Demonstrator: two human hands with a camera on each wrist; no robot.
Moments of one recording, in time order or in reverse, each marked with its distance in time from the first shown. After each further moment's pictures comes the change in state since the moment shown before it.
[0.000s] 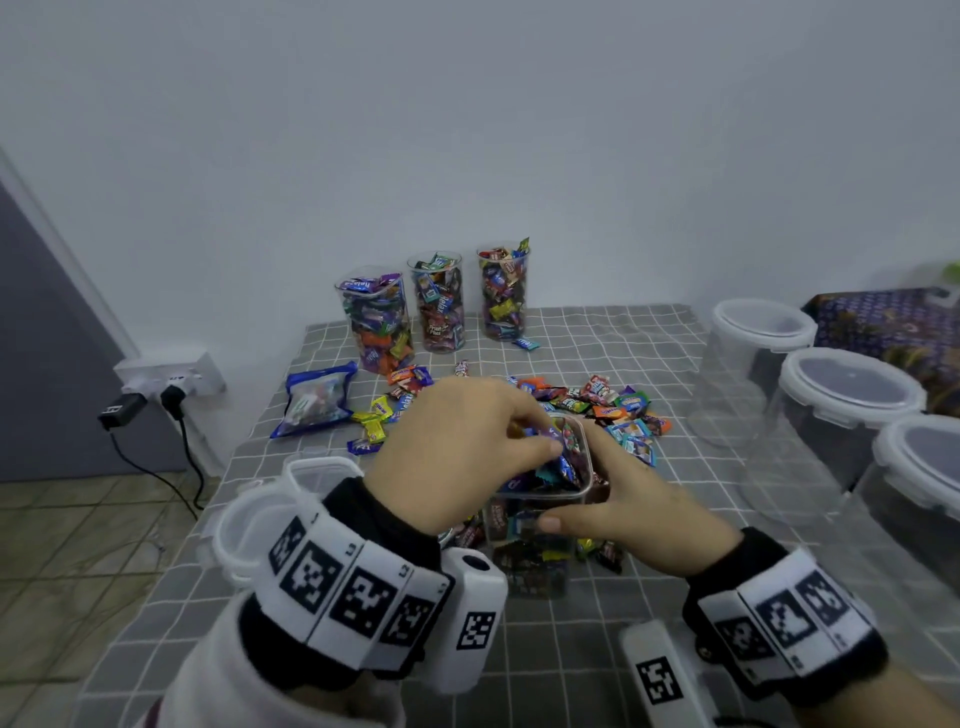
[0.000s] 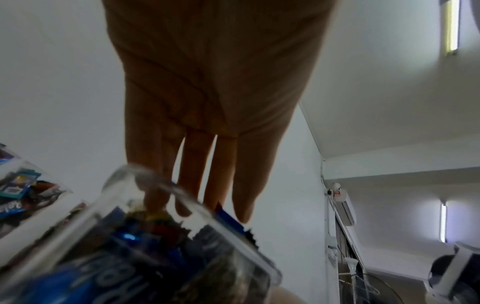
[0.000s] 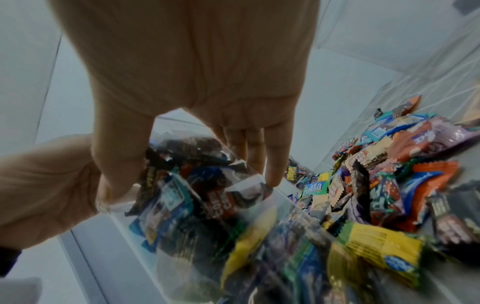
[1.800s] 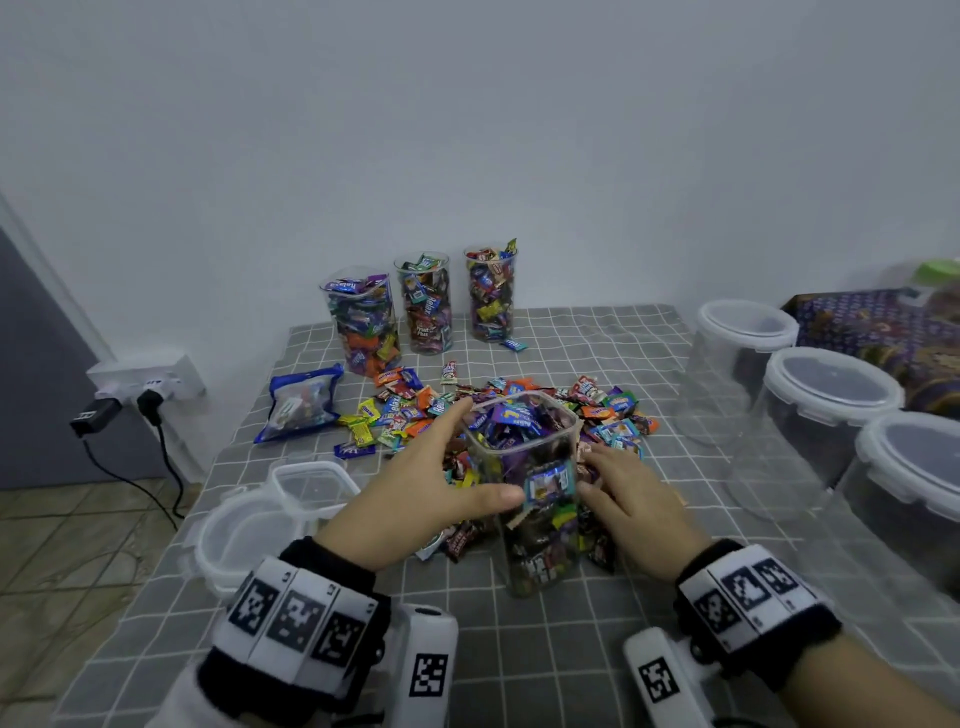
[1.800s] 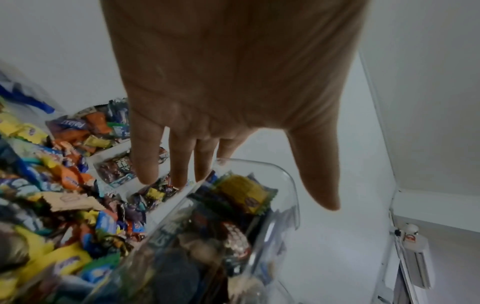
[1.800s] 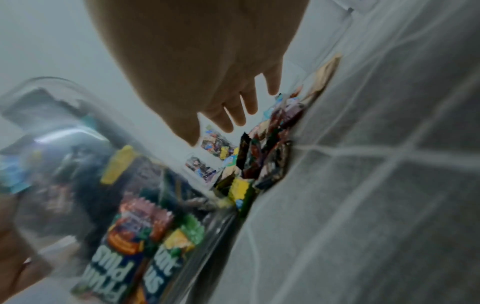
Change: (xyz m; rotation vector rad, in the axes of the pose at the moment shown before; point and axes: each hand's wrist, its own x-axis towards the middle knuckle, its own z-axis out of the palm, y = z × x) left_hand -0.014 -0.057 0.036 -0.592 -0.173 -0.179; right_hand 0.006 0.074 -0.021 -0.808 0.172 0.179
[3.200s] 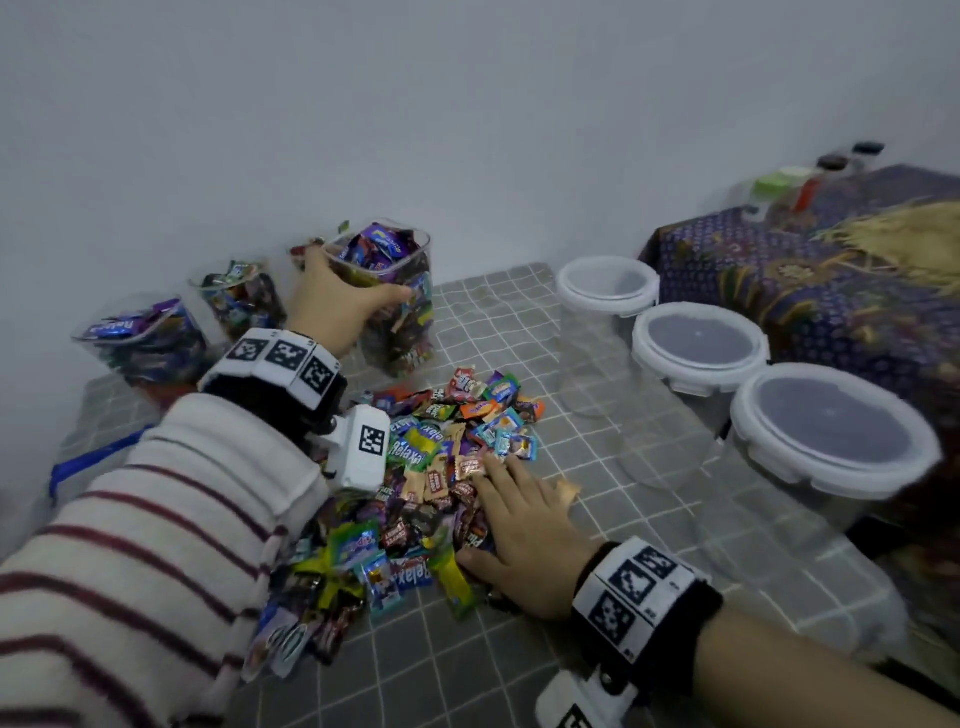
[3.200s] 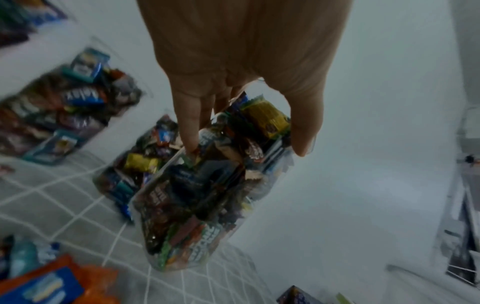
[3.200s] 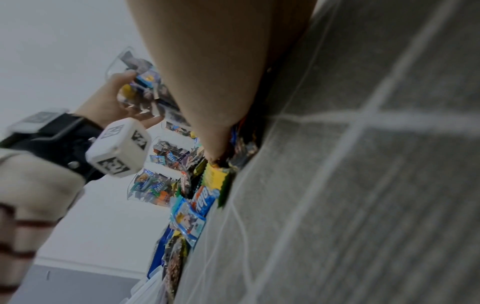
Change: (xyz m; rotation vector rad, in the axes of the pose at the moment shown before) left_hand 0.239 0.034 -0.001 -0.089 0.389 0.010; right_hand 0.003 0.002 0.005 -0.166 -0.269 0.143
